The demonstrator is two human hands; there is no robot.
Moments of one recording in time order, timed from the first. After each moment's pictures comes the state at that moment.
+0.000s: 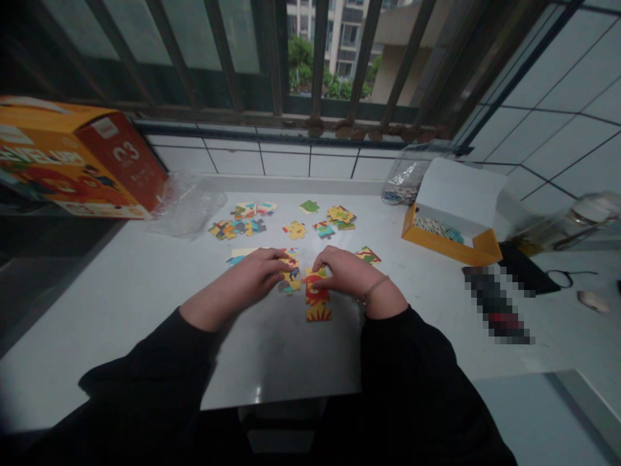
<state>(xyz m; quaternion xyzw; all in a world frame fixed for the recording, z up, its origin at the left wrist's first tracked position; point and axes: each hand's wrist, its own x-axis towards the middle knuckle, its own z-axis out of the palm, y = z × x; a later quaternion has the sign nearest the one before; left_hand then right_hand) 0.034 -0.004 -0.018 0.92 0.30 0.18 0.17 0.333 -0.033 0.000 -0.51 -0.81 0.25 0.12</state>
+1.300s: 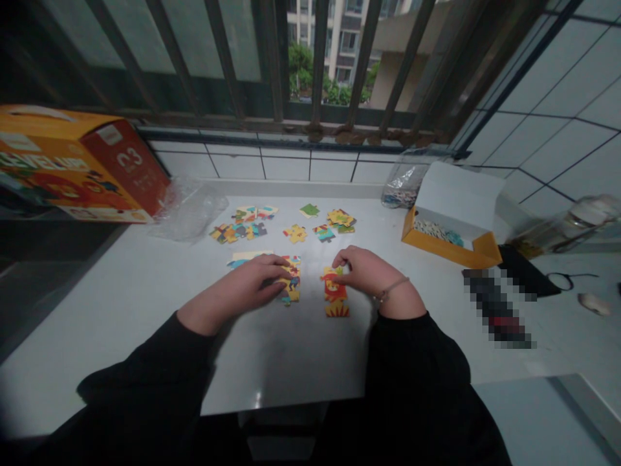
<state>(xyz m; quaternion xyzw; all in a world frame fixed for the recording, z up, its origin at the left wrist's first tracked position) 0.033 -0.015 0.001 0.92 0.29 0.17 0.21 0.366 -0.037 0.010 -0.61 -0.76 0.20 0.12</state>
